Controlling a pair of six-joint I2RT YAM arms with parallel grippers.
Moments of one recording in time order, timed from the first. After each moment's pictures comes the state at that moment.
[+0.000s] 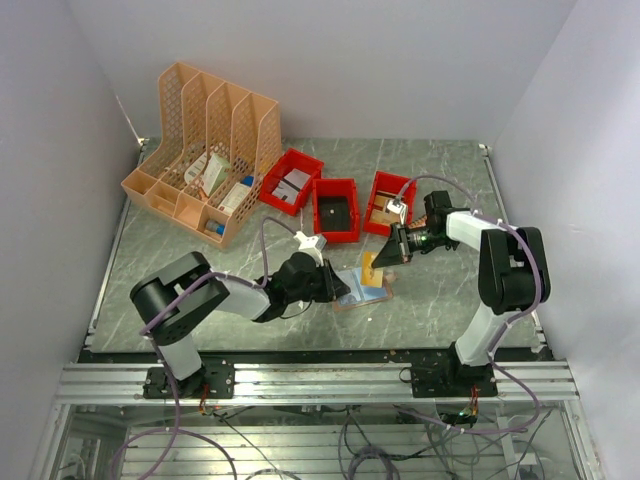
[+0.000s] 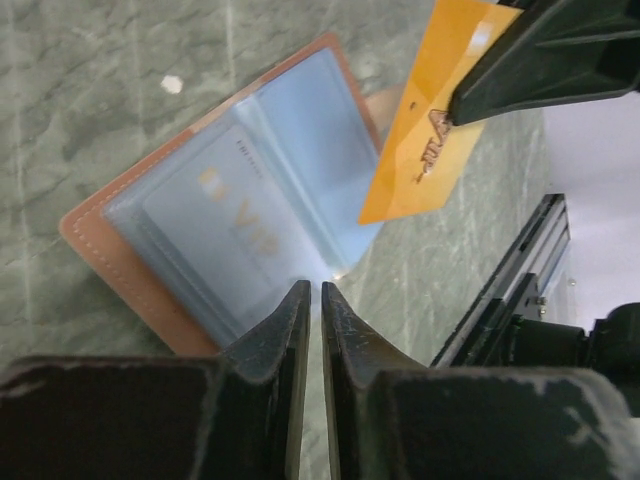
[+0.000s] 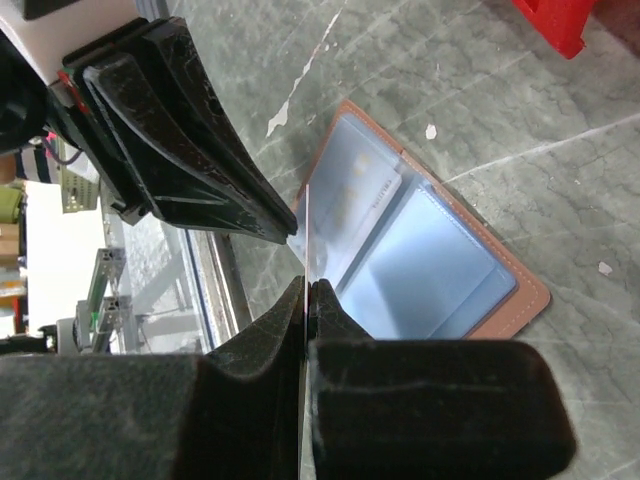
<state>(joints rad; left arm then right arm) -0.94 1.70 0.58 0.69 0.07 -0.89 0.08 1.78 1.02 -0.63 -1.16 -0.39</state>
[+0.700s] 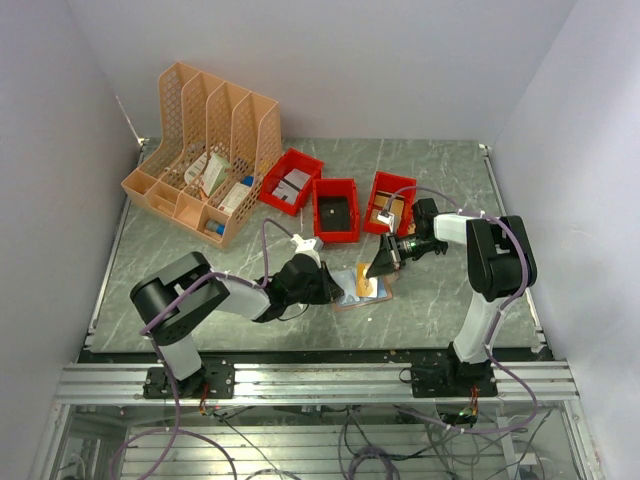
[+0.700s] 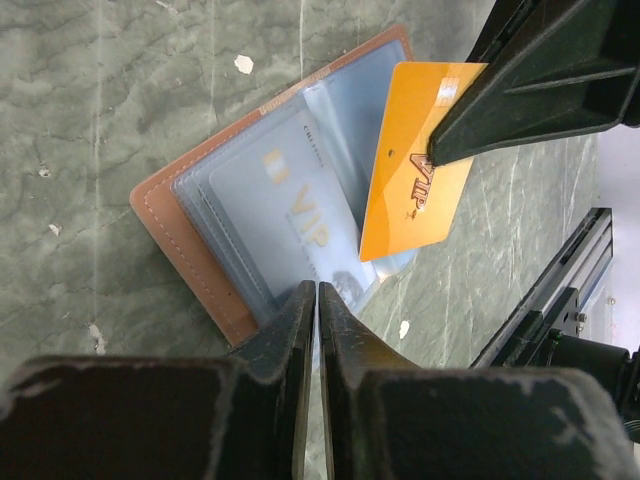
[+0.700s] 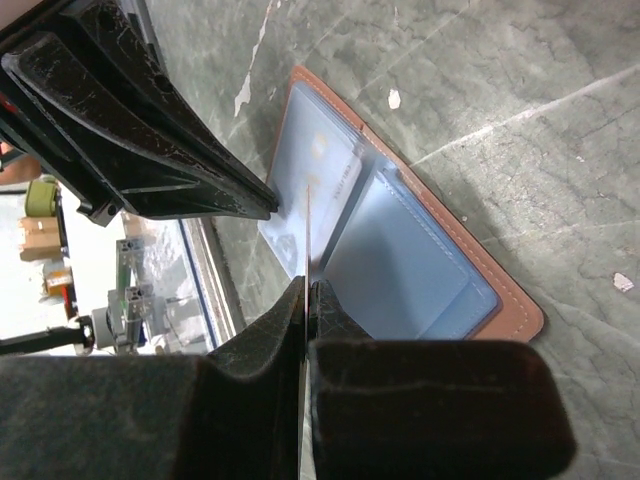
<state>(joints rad) -0.94 1.72 0.58 0.61 0.02 -0.89 0.13 1.91 1.02 -0.58 -1.12 -0.32</state>
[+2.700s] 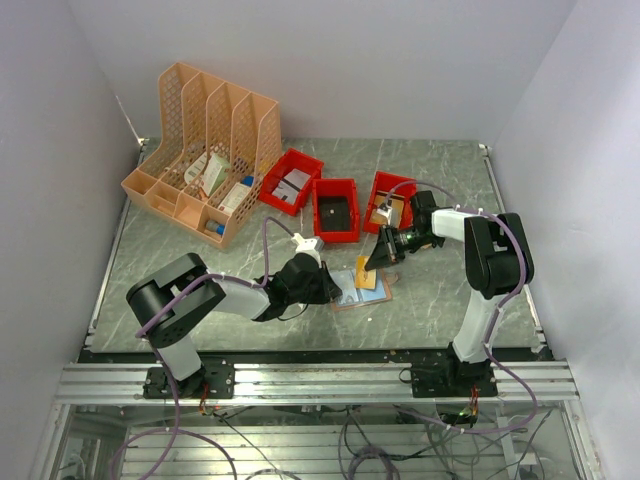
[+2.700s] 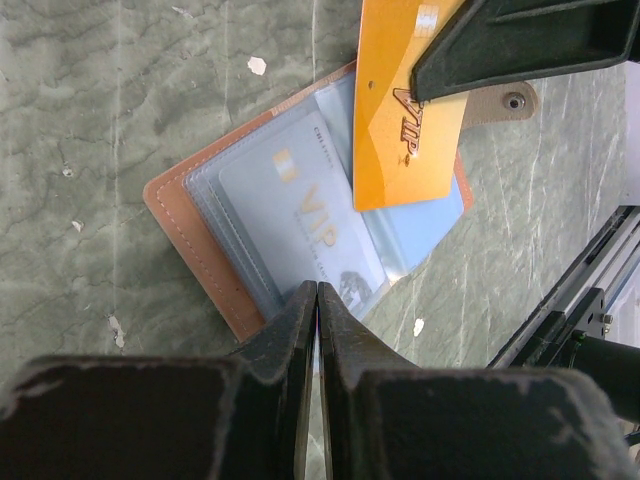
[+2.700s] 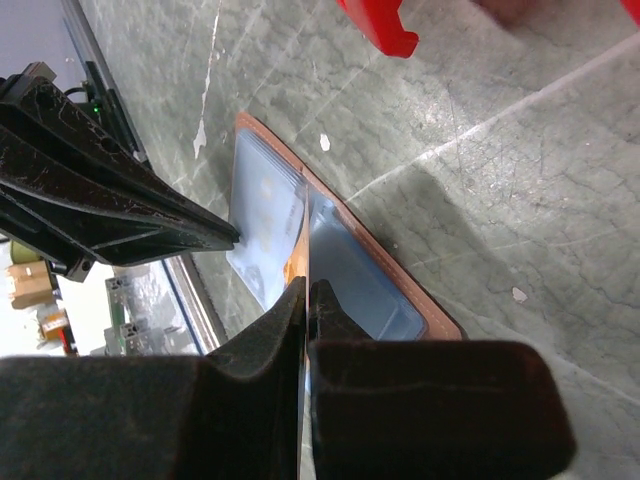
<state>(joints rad) -0.94 1.69 0.59 0.54 -0.01 -0.85 0.15 1.94 1.08 -0.52 -1.00 -0.16</state>
